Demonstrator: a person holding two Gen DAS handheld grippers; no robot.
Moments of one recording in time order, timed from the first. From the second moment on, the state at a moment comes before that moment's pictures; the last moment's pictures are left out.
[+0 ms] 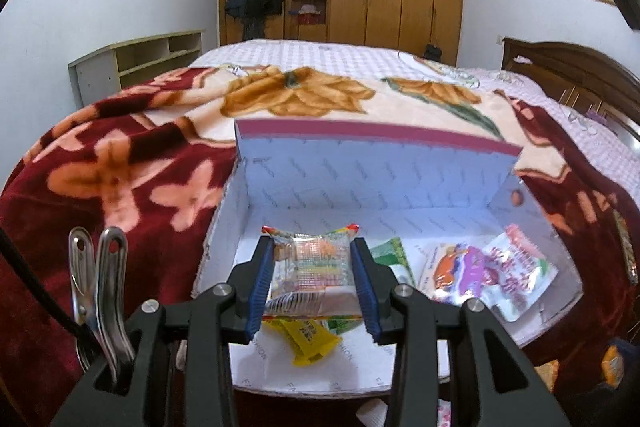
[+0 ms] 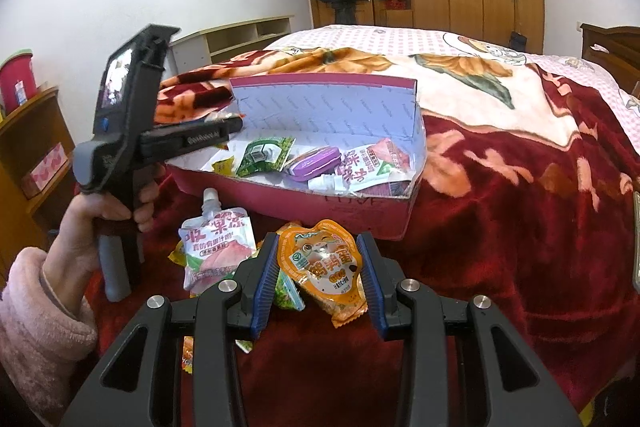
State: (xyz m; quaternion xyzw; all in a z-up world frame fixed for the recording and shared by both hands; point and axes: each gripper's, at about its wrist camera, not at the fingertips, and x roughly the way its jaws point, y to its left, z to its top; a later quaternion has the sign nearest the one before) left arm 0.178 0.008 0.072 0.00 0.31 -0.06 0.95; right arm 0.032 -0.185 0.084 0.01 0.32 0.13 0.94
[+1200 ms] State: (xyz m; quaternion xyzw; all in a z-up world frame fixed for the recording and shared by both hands) left arm 0.183 0.009 0.046 0.00 0.32 -0.04 0.95; right arm 0.176 -0.189 0.082 0.02 0.31 0.08 0.95
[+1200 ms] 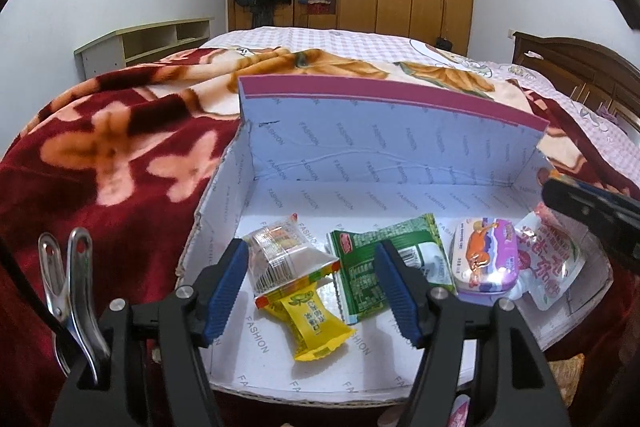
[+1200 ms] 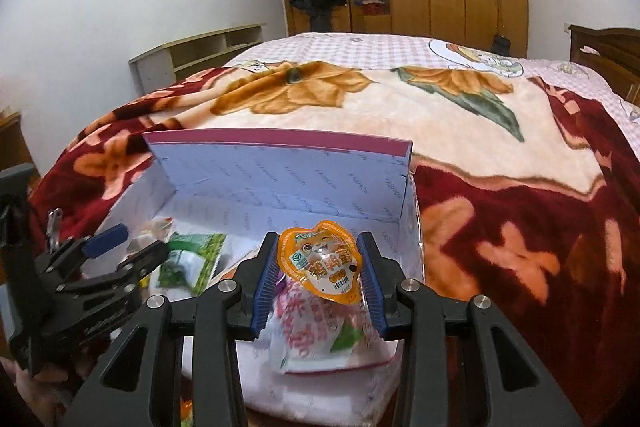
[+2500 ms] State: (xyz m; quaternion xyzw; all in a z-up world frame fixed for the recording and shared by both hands) left arm 0.162 0.028 0.069 -0.04 0.32 -0.05 0.94; right arm 0.115 -0.188 0.096 0.05 0.29 0.11 0.95
